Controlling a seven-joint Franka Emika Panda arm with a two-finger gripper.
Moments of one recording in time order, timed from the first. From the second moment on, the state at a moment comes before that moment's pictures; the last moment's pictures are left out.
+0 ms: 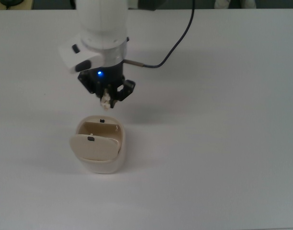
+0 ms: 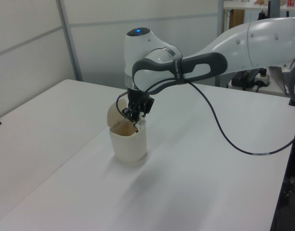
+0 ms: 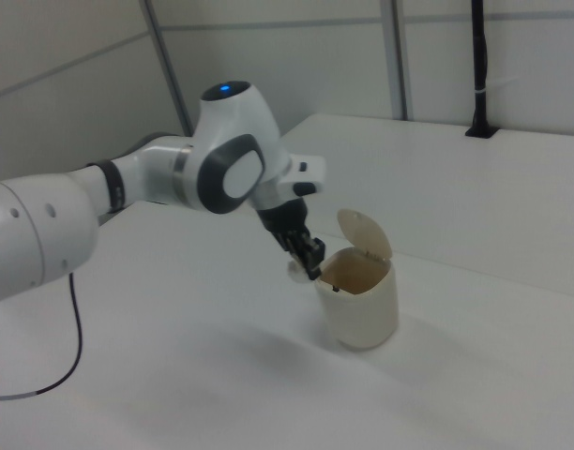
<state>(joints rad) 0.02 0.34 -0.03 -1.51 -0.05 2.02 0.30</state>
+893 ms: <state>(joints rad) -0.03 0.44 -0.04 -1.45 -0.06 2.14 0.31</state>
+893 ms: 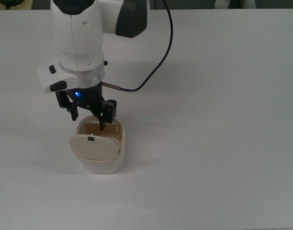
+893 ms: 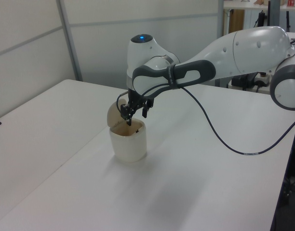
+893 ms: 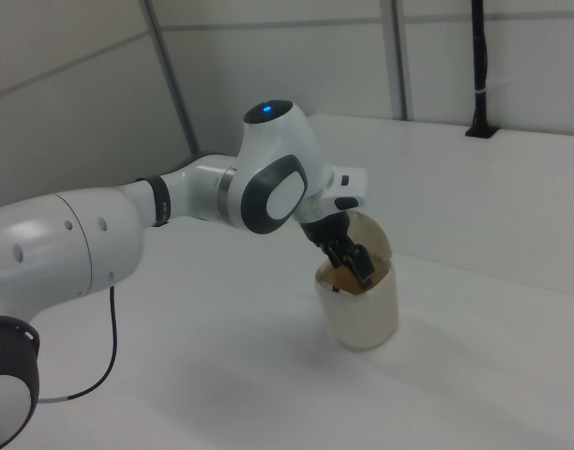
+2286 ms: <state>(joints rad) -0.02 0.16 -0.02 -1.42 -0.04 1.55 0.02</state>
